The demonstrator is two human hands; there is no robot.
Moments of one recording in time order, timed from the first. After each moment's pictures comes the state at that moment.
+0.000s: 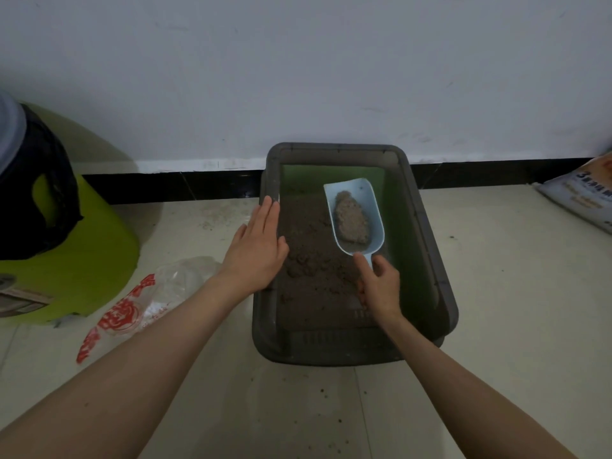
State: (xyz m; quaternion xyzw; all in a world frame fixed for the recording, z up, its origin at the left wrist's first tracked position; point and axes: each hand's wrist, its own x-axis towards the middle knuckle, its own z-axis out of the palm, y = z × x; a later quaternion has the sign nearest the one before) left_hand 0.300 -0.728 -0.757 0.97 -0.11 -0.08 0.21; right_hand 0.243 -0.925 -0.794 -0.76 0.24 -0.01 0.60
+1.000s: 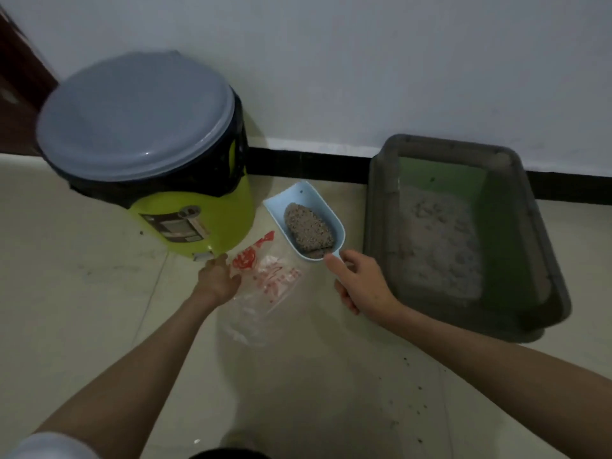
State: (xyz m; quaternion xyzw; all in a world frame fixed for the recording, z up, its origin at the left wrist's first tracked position) left_hand 0.197 -0.478 -0.818 0.92 0.22 -0.21 0.25; right_hand 0.187 -0.732 -0.734 -0.78 0.03 0.18 0.60
